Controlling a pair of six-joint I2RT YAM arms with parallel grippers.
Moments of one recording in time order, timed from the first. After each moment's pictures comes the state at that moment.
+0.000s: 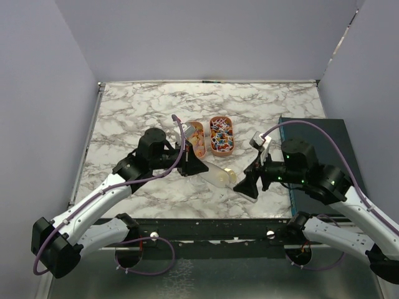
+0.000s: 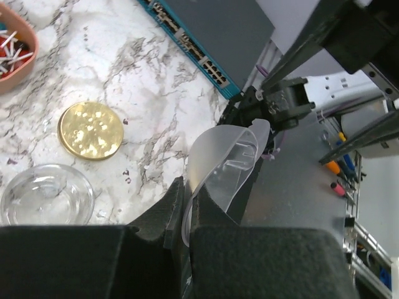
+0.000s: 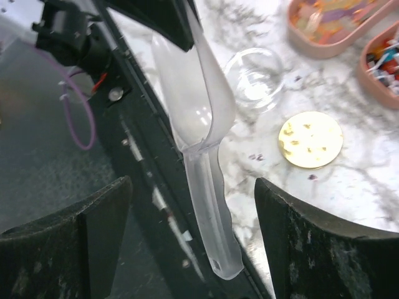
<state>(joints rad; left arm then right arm) -0.67 0.99 0.82 -0.19 0.66 -0.44 0.81 0.80 1.00 -0.74 -0.39 0.16</state>
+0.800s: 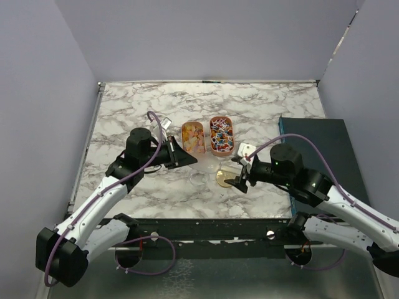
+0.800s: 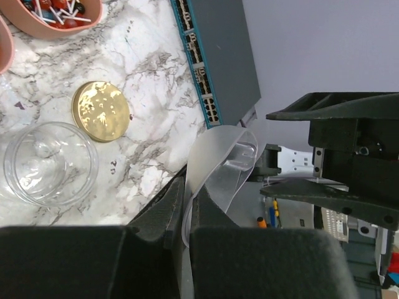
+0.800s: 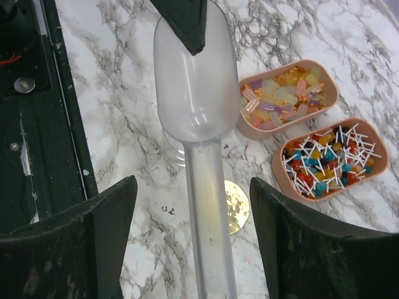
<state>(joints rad) -0.46 0.95 0.71 -0.14 0.64 -0.85 0.87 0.81 0.83 -0.40 -0.27 -0.28</state>
